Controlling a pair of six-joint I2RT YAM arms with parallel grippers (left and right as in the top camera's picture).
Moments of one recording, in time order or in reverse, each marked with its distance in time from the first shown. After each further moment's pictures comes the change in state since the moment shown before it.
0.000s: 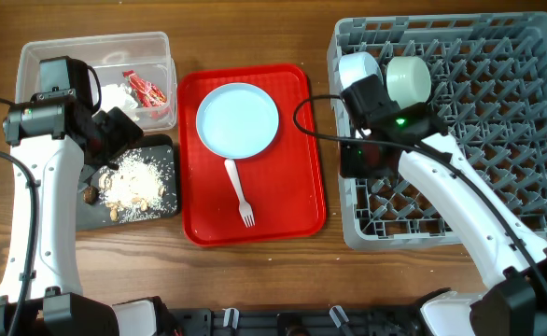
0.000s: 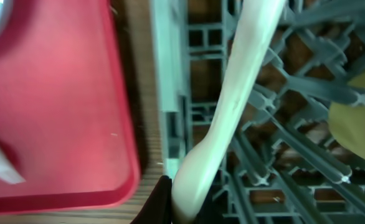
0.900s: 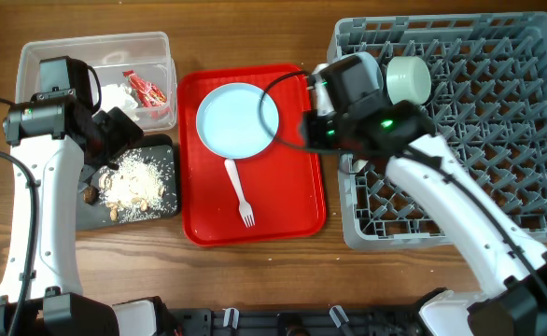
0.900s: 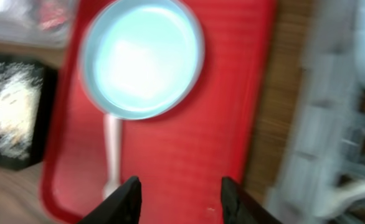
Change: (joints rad) left arm 0.000 0.000 0.000 0.000 0.000 0.000; right arm 0.137 0.015 0.127 0.302 -0.144 -0.112
